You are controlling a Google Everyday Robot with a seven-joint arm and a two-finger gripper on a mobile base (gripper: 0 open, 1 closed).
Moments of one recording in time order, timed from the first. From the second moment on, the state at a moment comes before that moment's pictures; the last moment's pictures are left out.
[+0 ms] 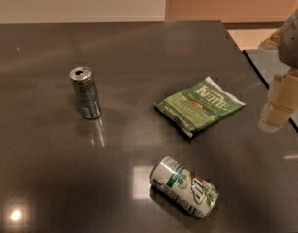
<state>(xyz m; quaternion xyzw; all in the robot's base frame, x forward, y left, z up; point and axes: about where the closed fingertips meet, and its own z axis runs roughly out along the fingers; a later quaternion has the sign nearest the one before) 0.438 -0.217 0.976 -0.60 0.78 -0.03 0.16</state>
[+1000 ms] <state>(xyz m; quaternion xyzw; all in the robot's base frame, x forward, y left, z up) 0.417 -0.201 0.965 -0.61 0.78 -0.02 0.15</state>
